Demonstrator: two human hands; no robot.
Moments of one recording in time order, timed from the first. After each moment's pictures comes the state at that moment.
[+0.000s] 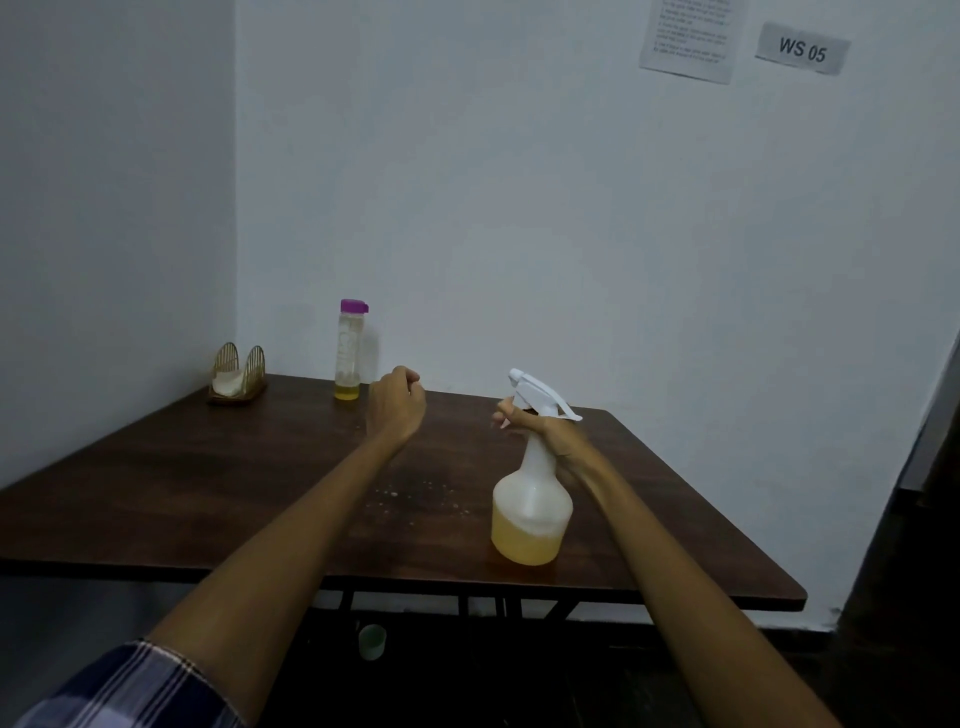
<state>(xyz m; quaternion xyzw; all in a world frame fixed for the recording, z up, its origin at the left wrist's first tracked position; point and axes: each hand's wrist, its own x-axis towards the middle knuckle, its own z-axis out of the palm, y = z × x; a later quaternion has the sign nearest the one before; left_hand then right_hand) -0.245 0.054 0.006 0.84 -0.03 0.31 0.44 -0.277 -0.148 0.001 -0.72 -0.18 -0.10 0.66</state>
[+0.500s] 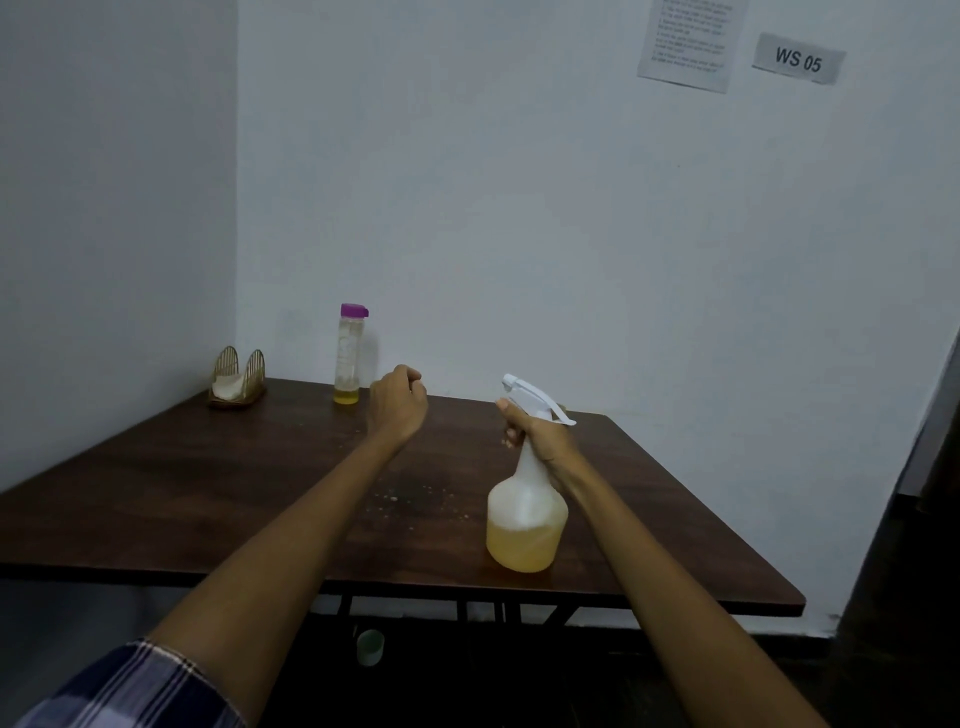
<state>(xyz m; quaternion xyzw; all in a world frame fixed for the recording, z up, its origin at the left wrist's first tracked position) -0.241 0.055 0.011 0.84 -0.04 0.32 0.44 -0.277 -0.135 0.000 -0.71 -0.12 -0.13 0.68</state>
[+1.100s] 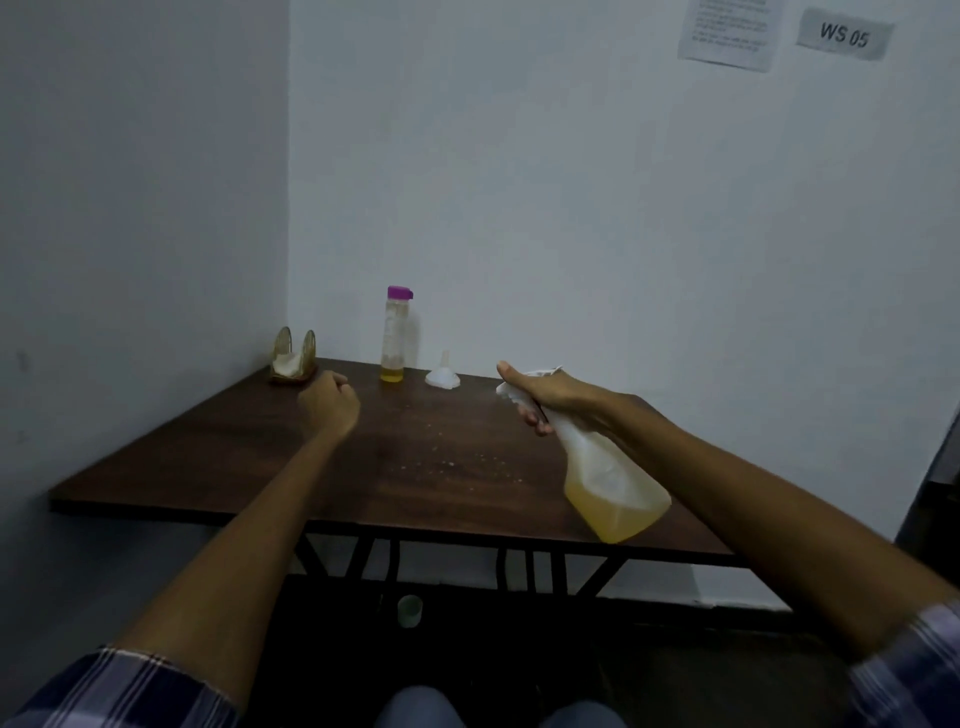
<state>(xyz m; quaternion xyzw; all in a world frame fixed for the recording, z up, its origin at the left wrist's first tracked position) -0.272 0.193 -0.027 0.83 0.11 0.30 0.46 -0.310 -0.072 0.044 -0.87 -0.09 0.04 0.48</state>
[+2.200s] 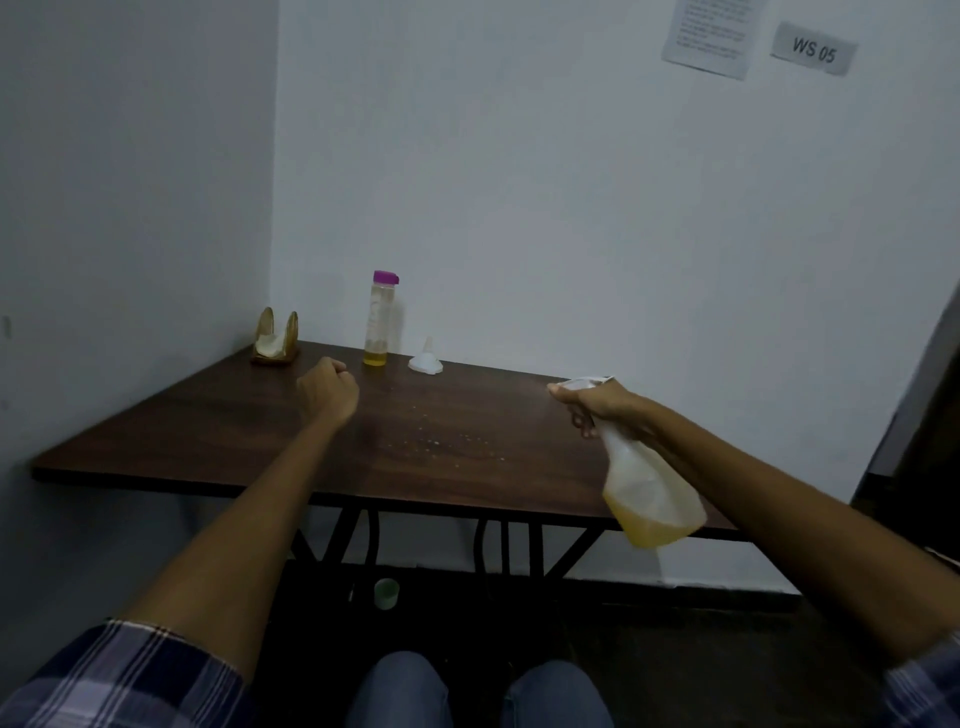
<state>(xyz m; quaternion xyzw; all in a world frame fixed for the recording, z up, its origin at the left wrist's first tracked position) -0.286 0.184 -0.032 0.83 0.11 0.28 0.47 -0.334 -0.142 0.025 -0.88 0.02 -0.01 0.47</state>
